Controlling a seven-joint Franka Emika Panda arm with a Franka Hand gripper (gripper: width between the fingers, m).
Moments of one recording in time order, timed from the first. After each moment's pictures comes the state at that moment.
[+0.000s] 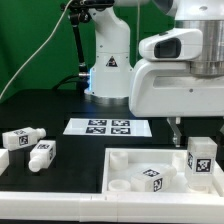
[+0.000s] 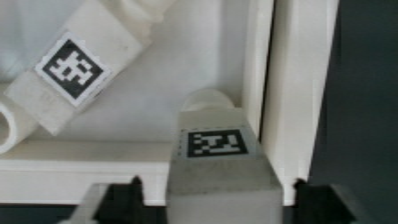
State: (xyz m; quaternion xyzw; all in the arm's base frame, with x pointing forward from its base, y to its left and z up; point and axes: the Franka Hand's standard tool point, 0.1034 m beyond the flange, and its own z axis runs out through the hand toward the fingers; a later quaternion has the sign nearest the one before) arm 0.654 0.134 0.095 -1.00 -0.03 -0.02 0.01
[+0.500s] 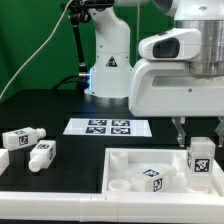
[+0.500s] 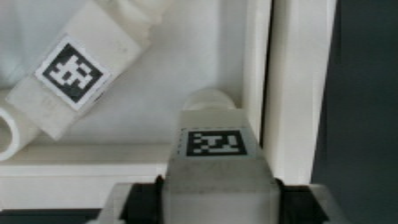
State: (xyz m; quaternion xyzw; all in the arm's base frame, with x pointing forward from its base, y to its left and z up) arm 0.654 0.134 0.095 -1.00 0.04 -0.01 0.01
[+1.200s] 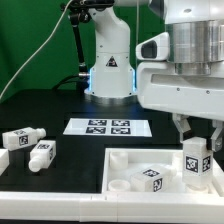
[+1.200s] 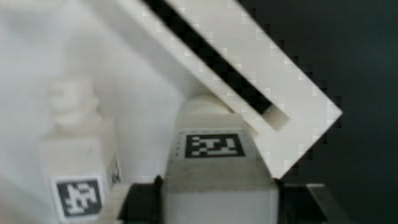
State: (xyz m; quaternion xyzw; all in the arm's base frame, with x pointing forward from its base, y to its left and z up) arm 0.651 0.139 0.093 -0.89 0.46 0.00 0.05
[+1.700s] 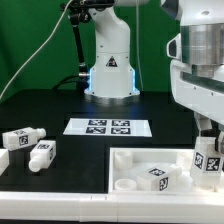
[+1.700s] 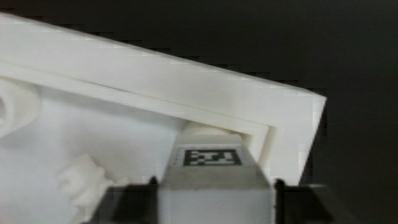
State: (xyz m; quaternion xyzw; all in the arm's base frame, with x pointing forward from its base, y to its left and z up) arm 0.650 0.156 0.092 -0.80 0.59 0.01 0.05
